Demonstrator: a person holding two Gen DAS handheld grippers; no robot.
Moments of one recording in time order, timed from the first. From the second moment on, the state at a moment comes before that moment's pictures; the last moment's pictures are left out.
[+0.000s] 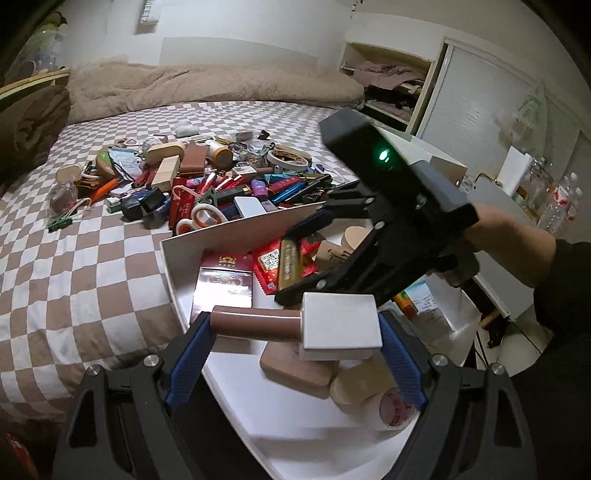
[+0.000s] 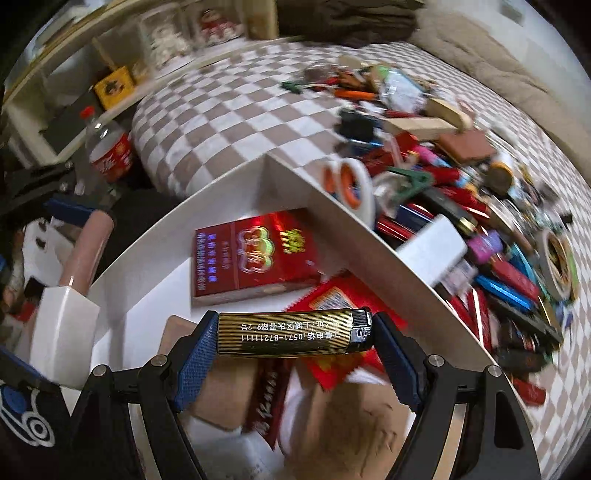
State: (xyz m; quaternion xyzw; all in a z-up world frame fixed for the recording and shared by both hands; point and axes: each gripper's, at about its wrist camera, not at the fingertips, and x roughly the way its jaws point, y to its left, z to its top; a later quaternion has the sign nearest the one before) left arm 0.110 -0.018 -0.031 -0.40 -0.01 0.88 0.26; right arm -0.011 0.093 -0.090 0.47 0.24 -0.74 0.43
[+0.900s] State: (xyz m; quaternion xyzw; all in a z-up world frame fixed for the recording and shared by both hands) left arm 0.112 -0.027 -0.032 -0.40 -0.04 0.87 0.27; right arm -0.008 0.061 -0.116 0.50 0.25 -0.66 0.50
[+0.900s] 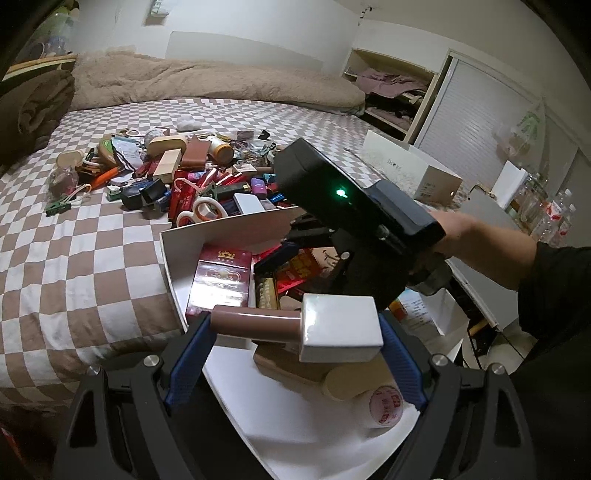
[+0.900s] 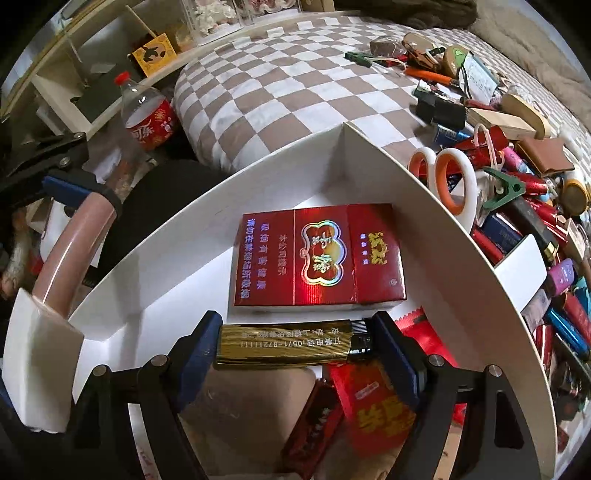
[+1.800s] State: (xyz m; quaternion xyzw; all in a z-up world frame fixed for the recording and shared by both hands) left arm 0.112 -0.031 -0.026 -0.40 -0.03 0.88 0.26; right arm -0.005 0.059 -0.114 0.47 0.27 -0.70 0.46
